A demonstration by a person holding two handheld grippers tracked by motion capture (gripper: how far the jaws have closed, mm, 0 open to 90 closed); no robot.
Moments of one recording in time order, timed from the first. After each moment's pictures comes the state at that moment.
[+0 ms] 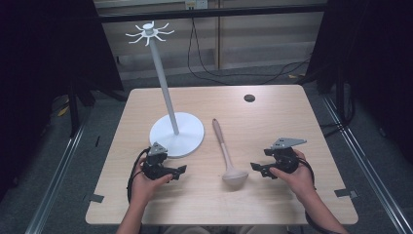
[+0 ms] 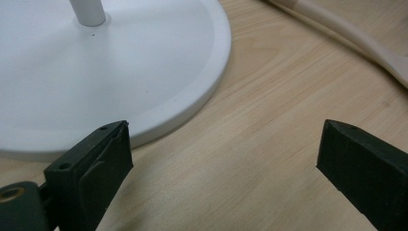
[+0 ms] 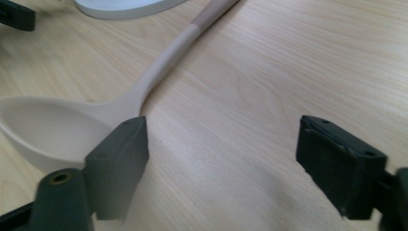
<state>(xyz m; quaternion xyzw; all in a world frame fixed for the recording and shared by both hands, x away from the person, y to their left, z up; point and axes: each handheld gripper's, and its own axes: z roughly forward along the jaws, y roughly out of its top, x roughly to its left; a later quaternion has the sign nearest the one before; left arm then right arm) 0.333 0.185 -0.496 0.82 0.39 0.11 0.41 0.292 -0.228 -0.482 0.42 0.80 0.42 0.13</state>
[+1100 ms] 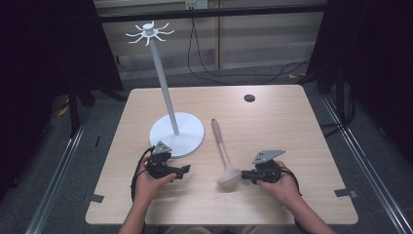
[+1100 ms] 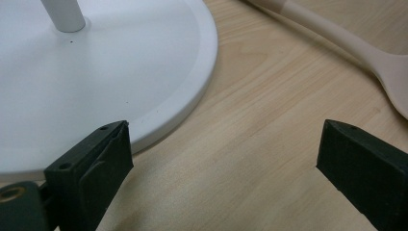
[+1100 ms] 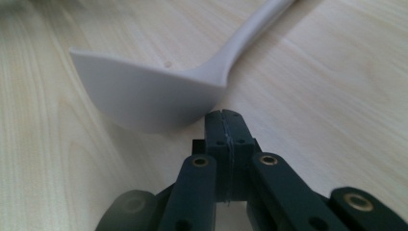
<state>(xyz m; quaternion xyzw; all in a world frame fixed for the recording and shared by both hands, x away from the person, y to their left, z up) 0.334 0.176 -0.496 0.82 0.39 0.10 0.40 0.277 -0.181 -0.503 0.34 0.85 0.40 0.07</state>
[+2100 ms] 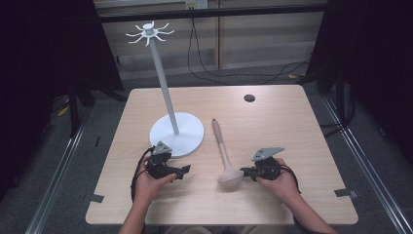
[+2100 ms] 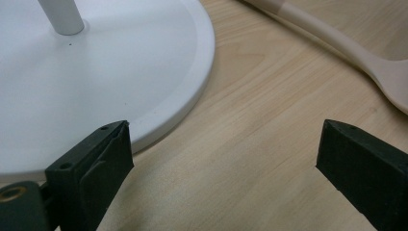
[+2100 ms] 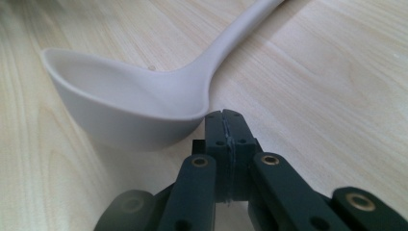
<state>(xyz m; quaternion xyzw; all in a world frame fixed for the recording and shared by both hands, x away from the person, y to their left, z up) 0.333 0.175 -0.495 0.82 0.39 0.10 0.40 0.286 -0.183 -0.503 0.35 0.85 0.39 0.08</state>
